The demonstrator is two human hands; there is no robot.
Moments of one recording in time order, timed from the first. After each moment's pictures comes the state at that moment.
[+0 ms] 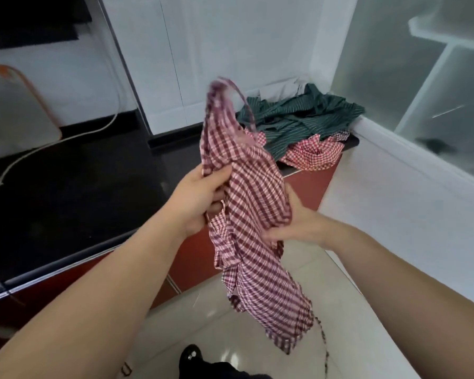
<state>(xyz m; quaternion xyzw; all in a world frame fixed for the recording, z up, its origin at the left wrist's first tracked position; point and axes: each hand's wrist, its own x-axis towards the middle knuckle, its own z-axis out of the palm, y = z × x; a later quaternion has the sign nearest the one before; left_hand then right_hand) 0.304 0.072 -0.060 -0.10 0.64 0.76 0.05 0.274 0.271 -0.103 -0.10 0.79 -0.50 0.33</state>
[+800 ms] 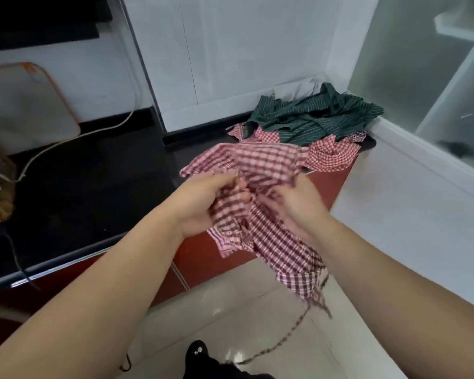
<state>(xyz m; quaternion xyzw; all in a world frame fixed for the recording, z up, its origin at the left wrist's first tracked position) 0.313 0.057 -0.049 -0.13 0.60 0.77 0.17 0.266 0.218 -0.094 0.01 0.56 -0.81 0.18</state>
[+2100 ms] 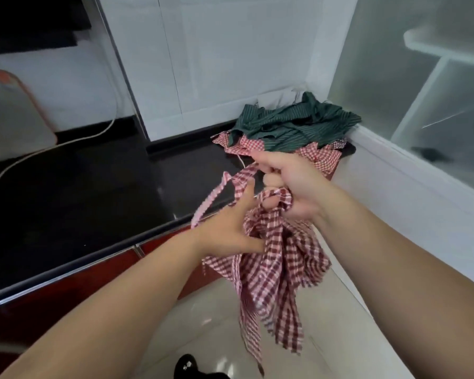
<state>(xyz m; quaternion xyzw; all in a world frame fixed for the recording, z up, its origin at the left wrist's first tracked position) 0.292 0.081 -0.101 0.14 0.89 0.40 0.16 0.262 0.225 -0.020 0.03 0.54 -0.78 0.30</state>
